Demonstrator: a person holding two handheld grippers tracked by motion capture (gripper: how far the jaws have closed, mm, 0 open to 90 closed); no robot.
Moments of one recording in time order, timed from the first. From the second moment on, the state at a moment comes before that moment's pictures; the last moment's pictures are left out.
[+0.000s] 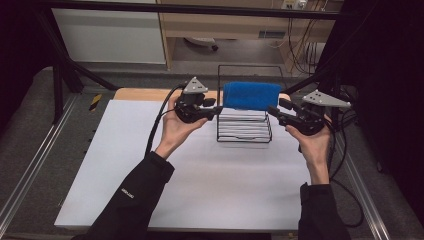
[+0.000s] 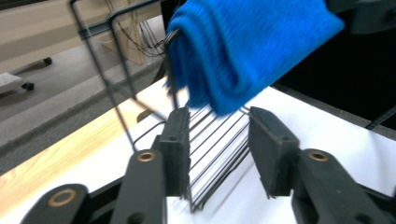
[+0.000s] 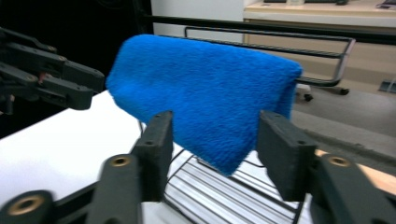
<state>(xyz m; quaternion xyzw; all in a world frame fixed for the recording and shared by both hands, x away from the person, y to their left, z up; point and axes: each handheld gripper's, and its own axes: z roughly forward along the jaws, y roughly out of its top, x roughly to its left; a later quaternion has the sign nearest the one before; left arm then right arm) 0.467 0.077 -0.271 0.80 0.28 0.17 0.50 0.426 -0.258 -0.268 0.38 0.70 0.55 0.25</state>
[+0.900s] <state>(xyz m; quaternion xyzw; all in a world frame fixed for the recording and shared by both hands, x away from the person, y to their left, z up) 0.399 0.204 -0.365 0.80 0.36 0.19 0.44 0.400 -0.234 -0.321 0.40 0.73 0.51 0.20</state>
